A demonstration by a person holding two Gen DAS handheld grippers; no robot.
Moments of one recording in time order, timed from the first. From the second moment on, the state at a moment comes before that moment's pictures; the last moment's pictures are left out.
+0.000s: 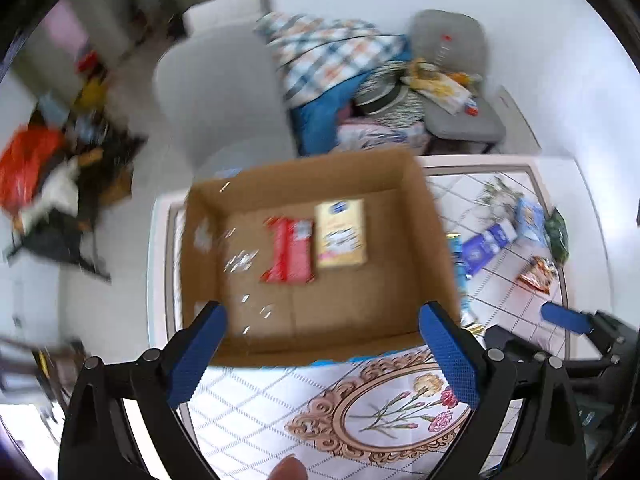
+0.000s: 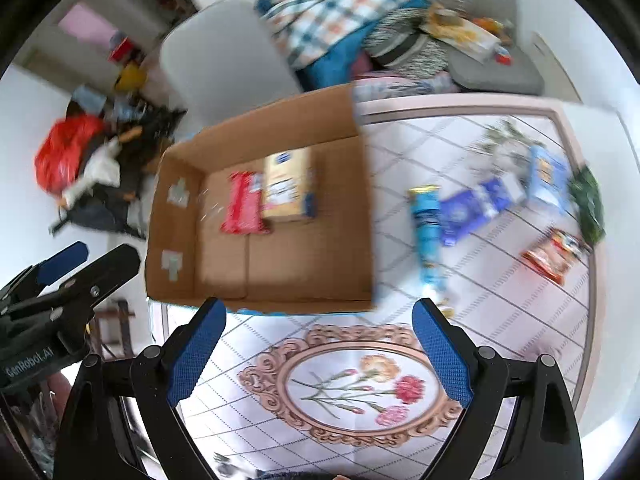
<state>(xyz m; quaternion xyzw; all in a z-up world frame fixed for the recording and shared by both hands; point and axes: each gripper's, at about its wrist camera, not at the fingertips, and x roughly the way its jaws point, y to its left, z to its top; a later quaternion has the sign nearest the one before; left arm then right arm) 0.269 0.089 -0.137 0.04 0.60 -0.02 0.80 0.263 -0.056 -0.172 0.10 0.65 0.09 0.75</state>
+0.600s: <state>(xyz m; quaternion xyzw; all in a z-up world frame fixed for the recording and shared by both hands) 0.367 -0.167 -0.286 0.17 0.70 -0.08 0.69 0.297 -0.374 -0.294 0.28 0.68 -0.10 0.67</state>
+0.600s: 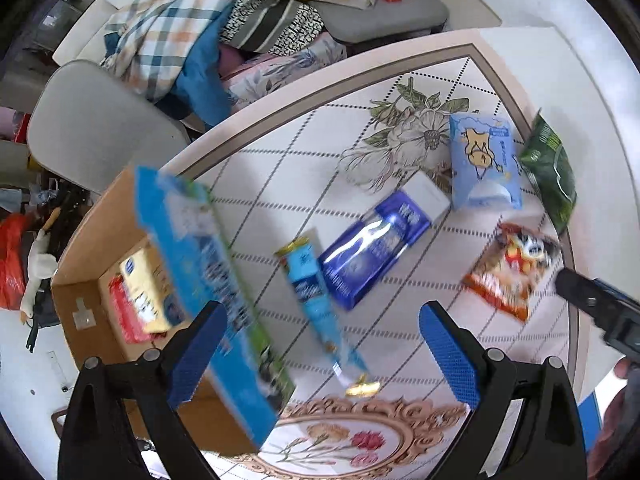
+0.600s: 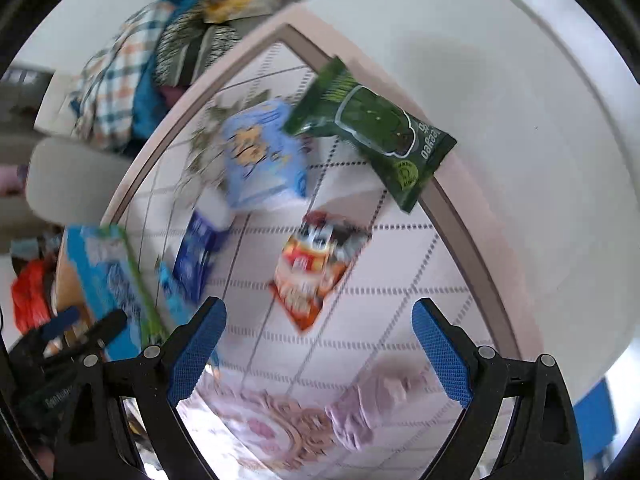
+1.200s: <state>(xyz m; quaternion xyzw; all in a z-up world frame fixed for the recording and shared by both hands) 0.417 -0.266 -0.343 0.13 0.75 -0.13 0.64 0.298 -0.430 -0.363 0.24 0.73 -0.12 0.63</state>
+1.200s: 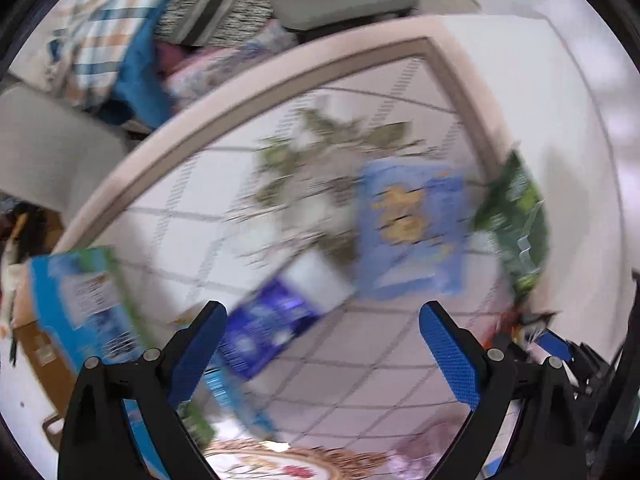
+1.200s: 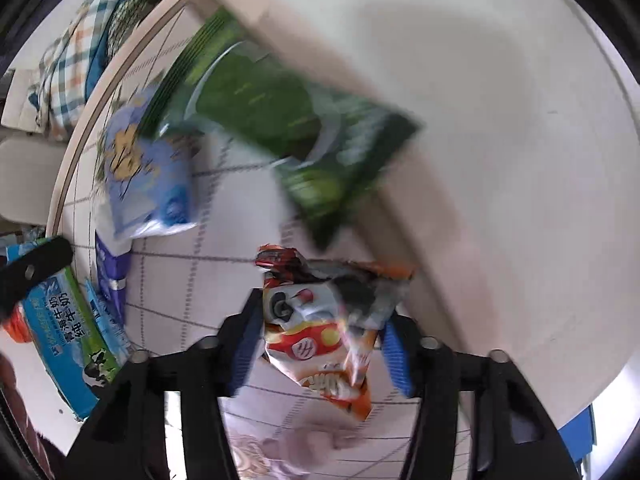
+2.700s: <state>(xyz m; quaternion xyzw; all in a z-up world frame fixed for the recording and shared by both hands) 0.337 -0.202 -0.256 0.04 0.69 -0.18 0.70 0.259 -0.354 -0.261 0.23 0.66 -0.07 0.71</state>
